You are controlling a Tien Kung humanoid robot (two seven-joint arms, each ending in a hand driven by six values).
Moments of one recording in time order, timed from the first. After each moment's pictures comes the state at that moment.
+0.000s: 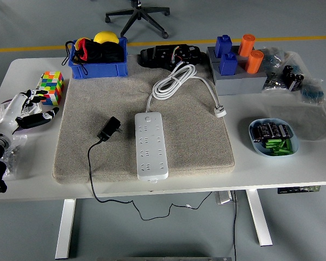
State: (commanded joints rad) left arm -0.25 0.29 -1.46 -1.14 1.74 0.03 0.06; right arm 0.05 -0.21 1.19 0.20 -0.67 -0.07 -0.15
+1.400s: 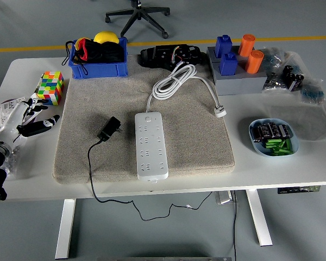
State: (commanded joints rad) left arm -0.21 0.29 -1.45 -1.16 1.75 0.02 0.07; right arm 0.04 -0.20 1.21 0.18 -0.68 -0.08 -0.15
